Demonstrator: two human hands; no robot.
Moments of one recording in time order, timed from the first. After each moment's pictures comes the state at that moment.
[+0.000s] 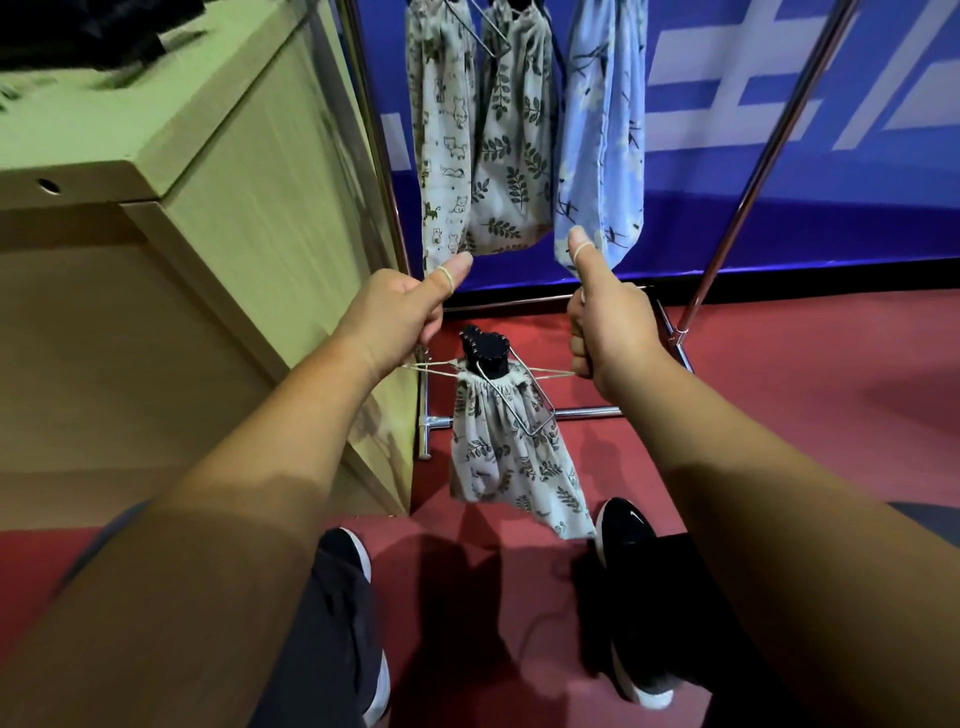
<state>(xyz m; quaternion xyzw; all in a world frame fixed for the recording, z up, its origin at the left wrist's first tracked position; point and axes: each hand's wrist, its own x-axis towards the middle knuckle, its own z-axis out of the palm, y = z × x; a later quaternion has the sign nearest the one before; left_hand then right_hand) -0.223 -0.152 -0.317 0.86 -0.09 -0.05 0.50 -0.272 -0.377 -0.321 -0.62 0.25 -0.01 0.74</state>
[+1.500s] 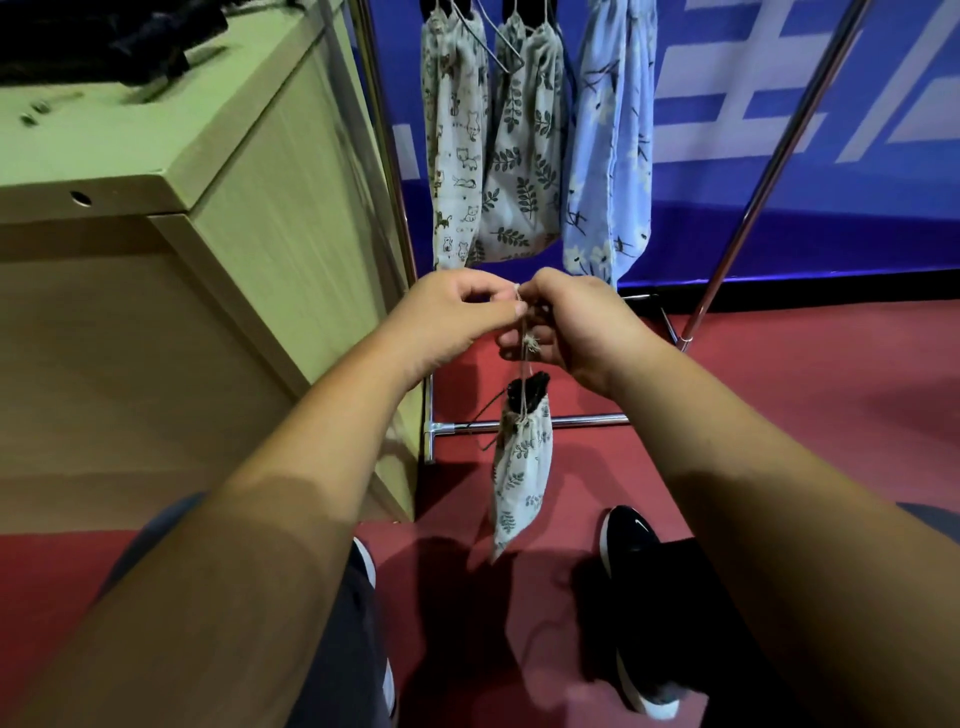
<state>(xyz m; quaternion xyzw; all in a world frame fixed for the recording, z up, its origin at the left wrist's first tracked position) -0.221 -0.182 -0.310 0.81 -0.16 -0.12 0.54 -0.257 -0.348 -0.304 -0.60 0.12 0.11 0.79</state>
